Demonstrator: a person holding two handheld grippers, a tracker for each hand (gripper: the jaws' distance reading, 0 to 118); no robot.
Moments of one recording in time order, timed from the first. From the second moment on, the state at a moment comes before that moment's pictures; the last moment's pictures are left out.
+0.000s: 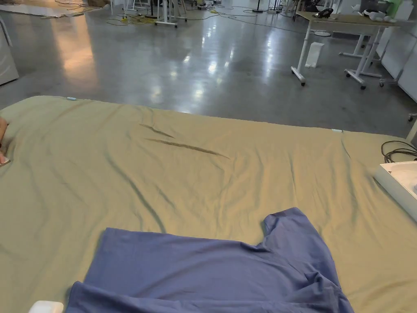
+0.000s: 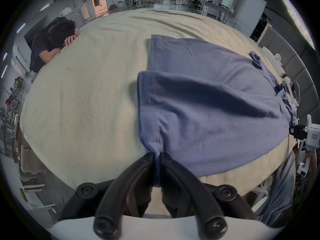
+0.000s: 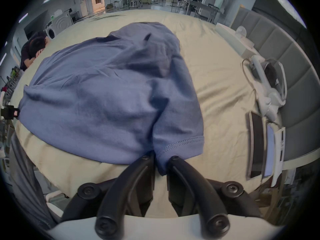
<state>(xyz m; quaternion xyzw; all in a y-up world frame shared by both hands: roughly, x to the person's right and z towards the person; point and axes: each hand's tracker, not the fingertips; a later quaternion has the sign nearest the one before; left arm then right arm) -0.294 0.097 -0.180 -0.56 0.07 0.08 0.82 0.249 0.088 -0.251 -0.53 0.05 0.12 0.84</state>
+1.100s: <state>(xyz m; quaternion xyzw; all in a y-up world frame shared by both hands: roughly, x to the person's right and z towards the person) -0.237 0.233 -0.232 -0.17 0.11 0.02 0.98 0.152 0.253 -0.288 -0.08 0.06 0.04 0.99</state>
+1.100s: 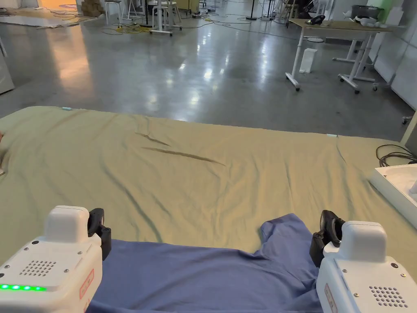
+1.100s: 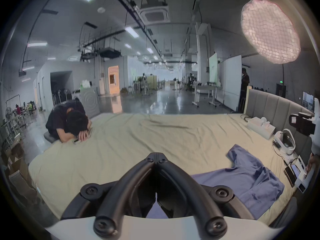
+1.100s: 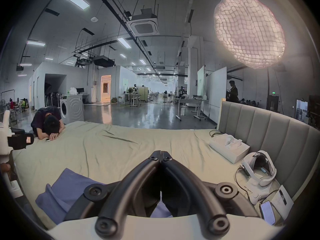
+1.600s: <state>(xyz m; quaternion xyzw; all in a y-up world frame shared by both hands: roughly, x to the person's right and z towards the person) -0.344 0.134 -0.399 -0.48 0.07 0.12 0.86 0.155 0.223 -0.333 -0.16 0.05 0.05 0.98</state>
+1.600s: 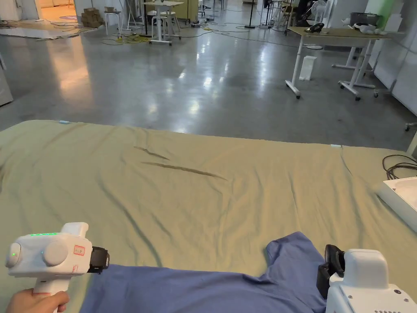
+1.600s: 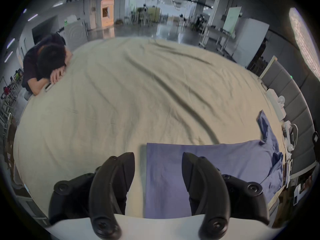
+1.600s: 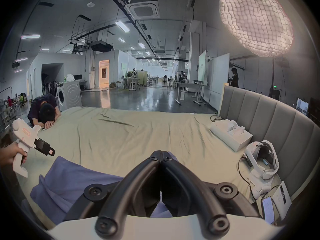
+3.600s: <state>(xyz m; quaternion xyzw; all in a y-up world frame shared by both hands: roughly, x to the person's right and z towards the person) -0.315 0.180 -0.314 -0.40 0.06 0.07 0.91 0.255 0.193 -0.456 -0.40 0.11 -0.02 0.91</state>
